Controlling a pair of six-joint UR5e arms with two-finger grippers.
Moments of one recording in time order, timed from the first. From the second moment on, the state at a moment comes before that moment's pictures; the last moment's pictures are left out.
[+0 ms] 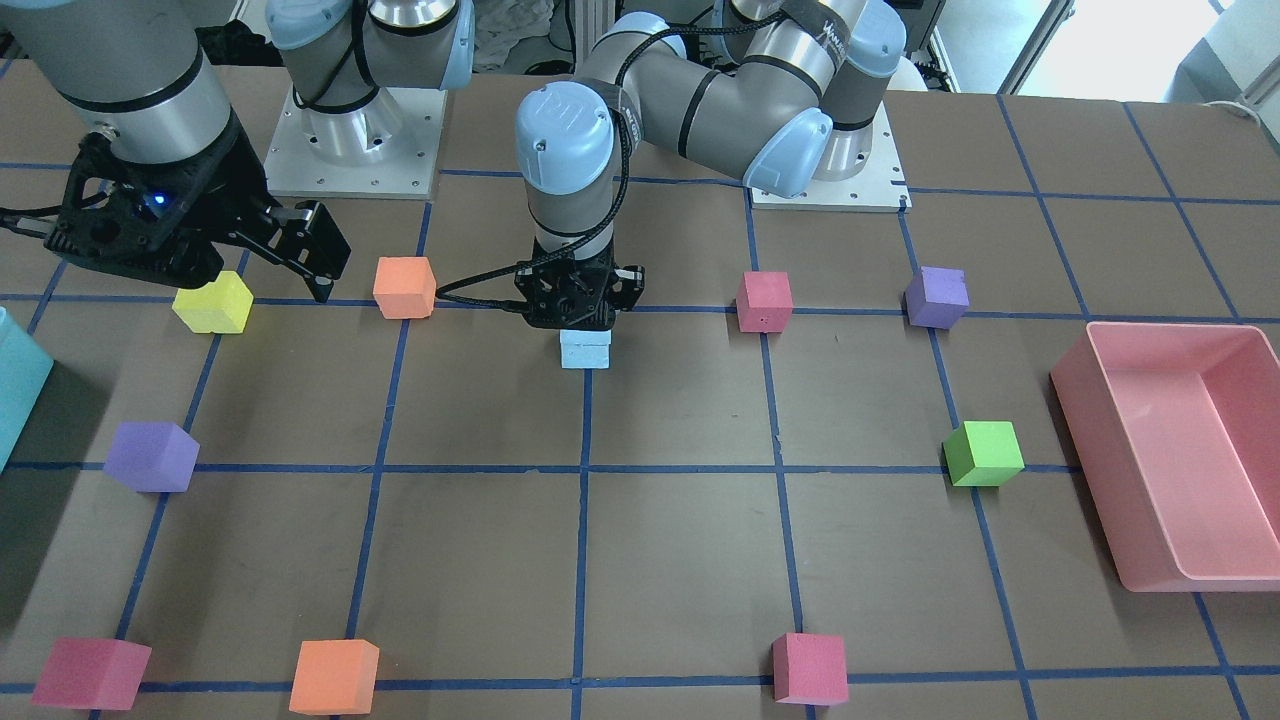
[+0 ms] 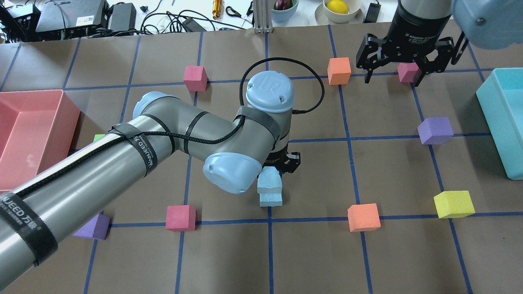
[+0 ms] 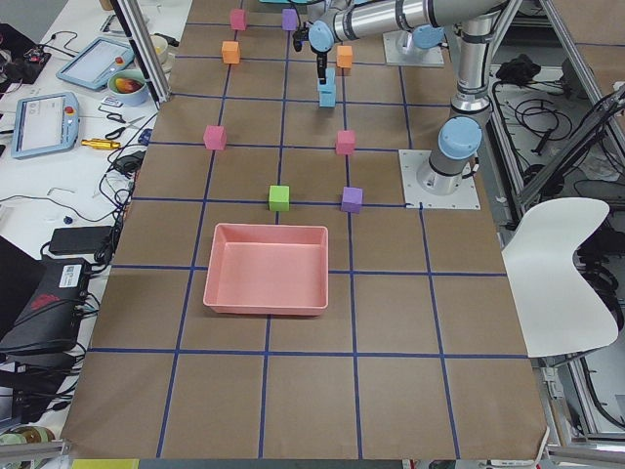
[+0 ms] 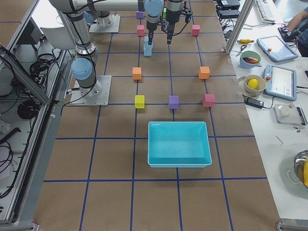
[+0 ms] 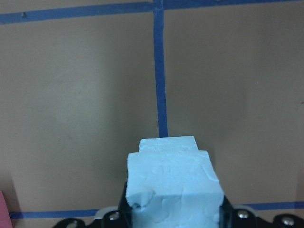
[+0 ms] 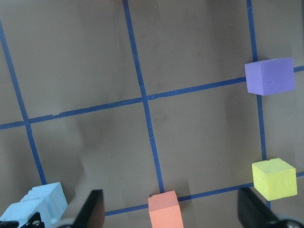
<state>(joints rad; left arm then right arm) -2.08 -1.86 -1.80 -1.17 1.56 -0.45 1.56 -1.49 1.48 -1.53 -1.61 0.17</state>
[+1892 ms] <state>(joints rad) -1.75 -1.67 -1.60 -1.39 1.60 -0.07 1.57 -1.53 1.48 -1.51 -1.61 0.16</state>
